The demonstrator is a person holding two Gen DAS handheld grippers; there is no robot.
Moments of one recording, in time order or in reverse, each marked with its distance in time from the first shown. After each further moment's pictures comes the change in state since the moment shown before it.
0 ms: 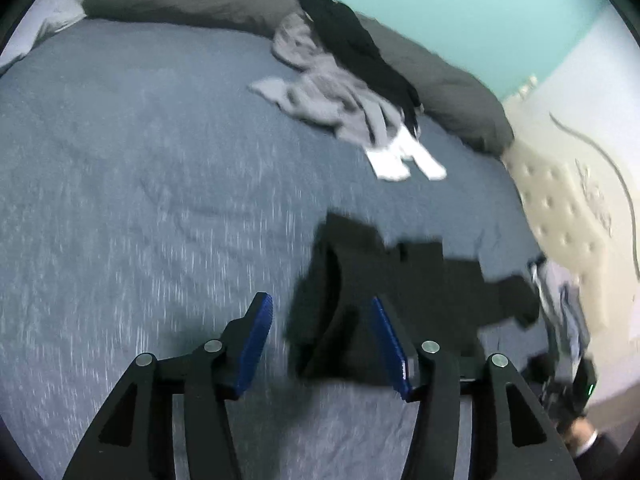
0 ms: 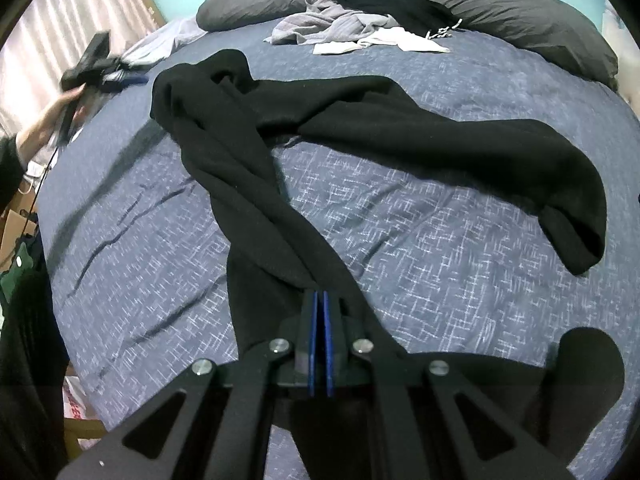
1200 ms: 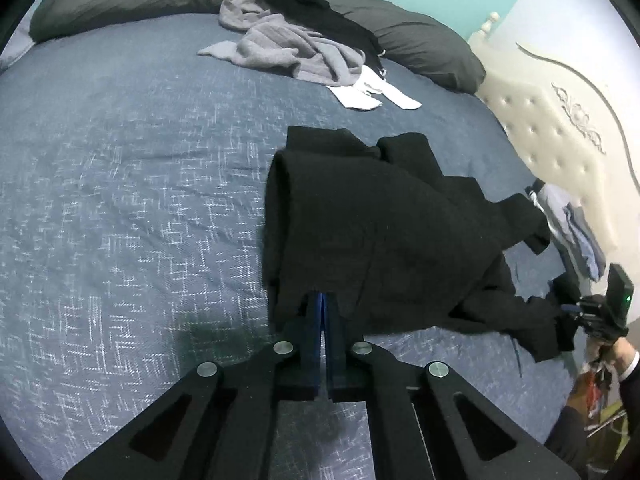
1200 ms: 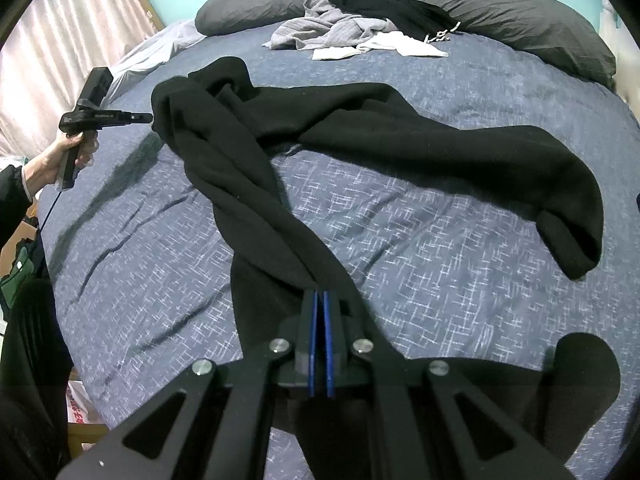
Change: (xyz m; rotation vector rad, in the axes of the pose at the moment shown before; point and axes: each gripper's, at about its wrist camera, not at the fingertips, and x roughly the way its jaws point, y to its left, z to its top) left arm 0.042 -0.013 -0.036 0.178 0.059 -0.054; right arm -0.004 0.002 0.005 -0.002 -0.010 -0.002
